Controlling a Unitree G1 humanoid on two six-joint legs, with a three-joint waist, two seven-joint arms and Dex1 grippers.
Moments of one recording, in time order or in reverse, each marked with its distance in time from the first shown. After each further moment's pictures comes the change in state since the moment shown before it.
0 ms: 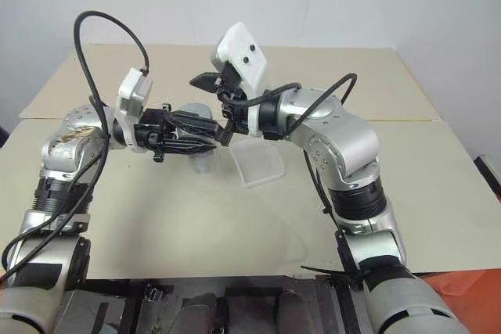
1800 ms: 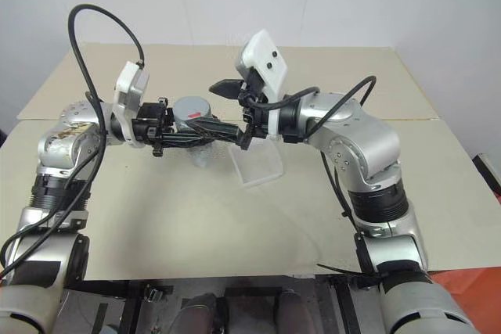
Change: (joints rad) left arm -0.018 0.024 0.024 0.026 0.003 -0.002 0.033; right arm 0.052 -0.159 -0.031 -0.001 0.104 -0.006 0.020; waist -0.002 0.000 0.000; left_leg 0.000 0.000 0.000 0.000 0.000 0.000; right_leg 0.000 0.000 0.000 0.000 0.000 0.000
